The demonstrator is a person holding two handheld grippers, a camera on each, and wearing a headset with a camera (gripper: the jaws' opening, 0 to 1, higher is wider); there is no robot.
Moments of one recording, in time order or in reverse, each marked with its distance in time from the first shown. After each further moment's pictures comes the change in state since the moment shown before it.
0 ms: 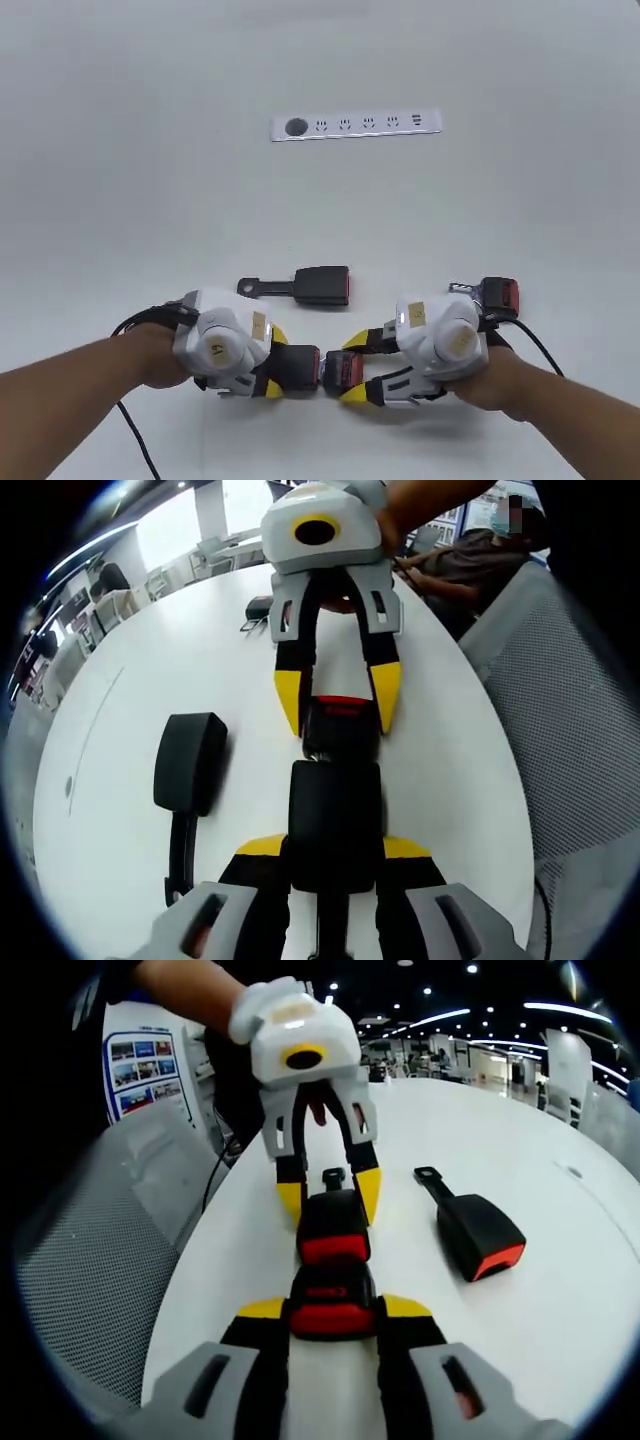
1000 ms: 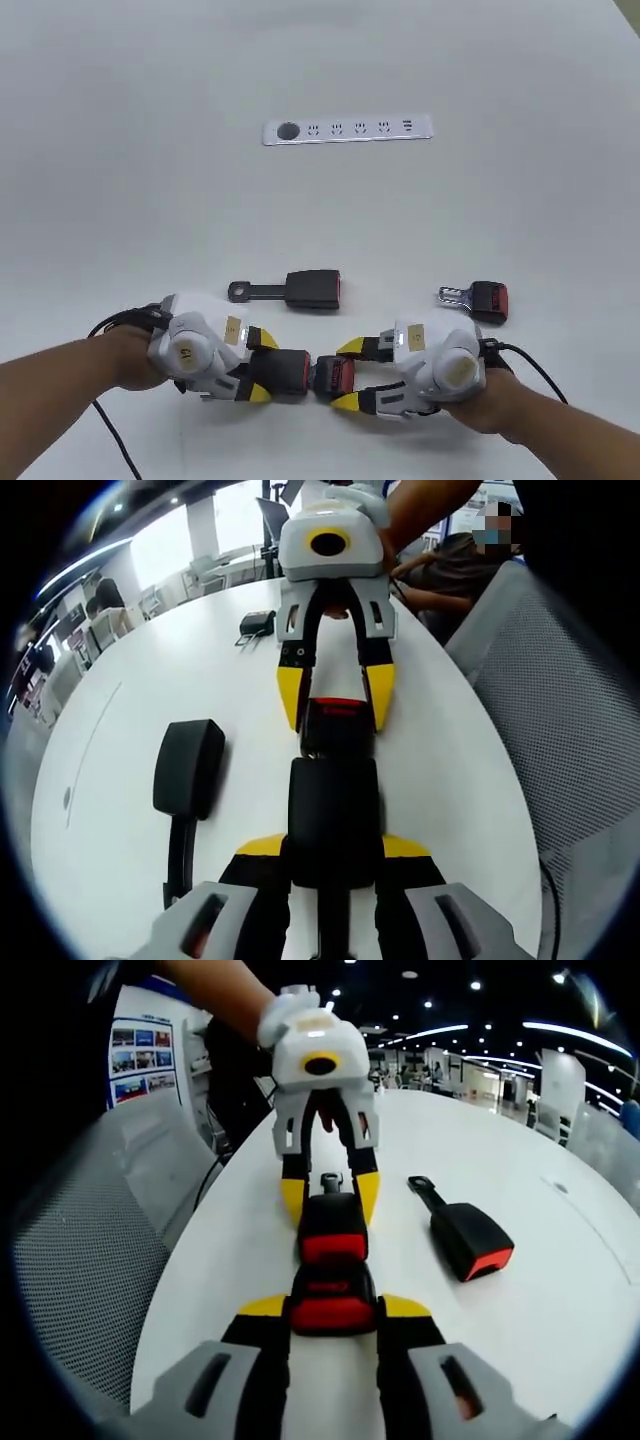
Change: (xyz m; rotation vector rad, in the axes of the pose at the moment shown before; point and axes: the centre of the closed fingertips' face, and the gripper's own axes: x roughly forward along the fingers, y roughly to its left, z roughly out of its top) left arm -0.002 -0.001 -0.003 0.046 -0.081 -0.025; right arm -0.005 0.005 0.001 -0.057 -0.038 -0.082
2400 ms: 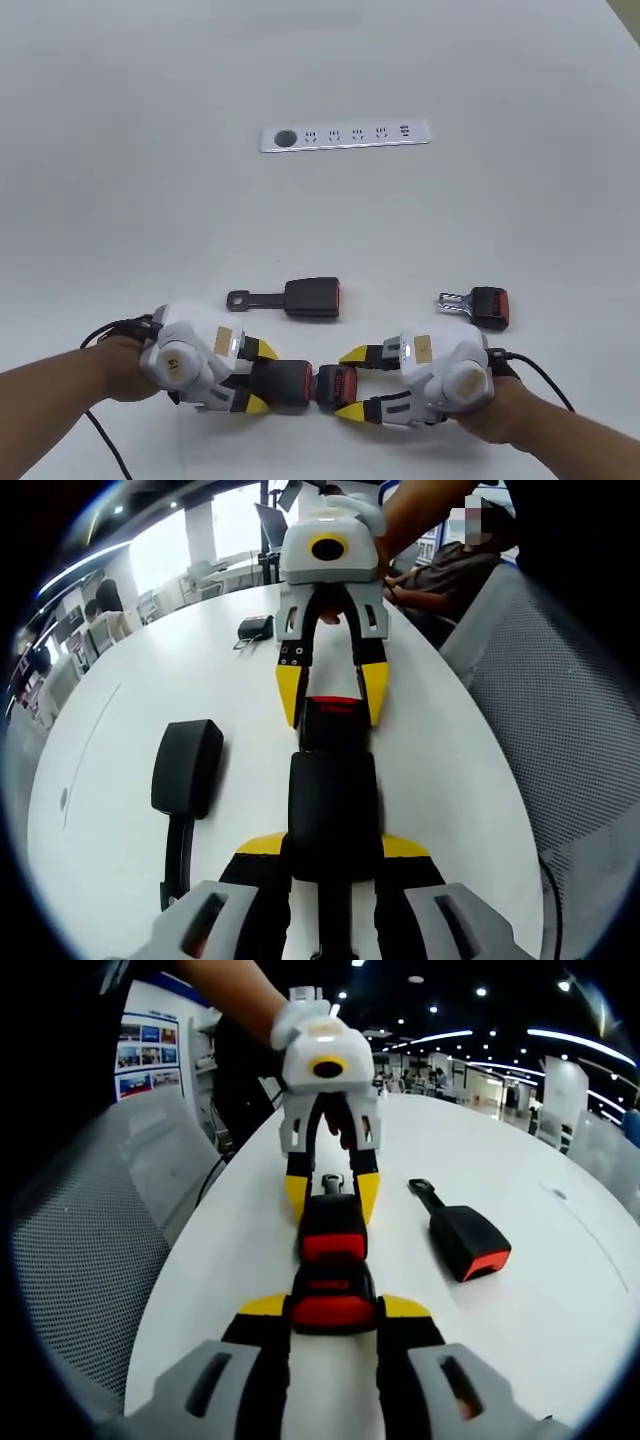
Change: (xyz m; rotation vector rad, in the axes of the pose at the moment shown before) left arm 0.000 -0.001 0.000 0.003 -0.031 -0.017; right arm -0.003 -0.001 -0.002 -0.029 -0.011 0.000
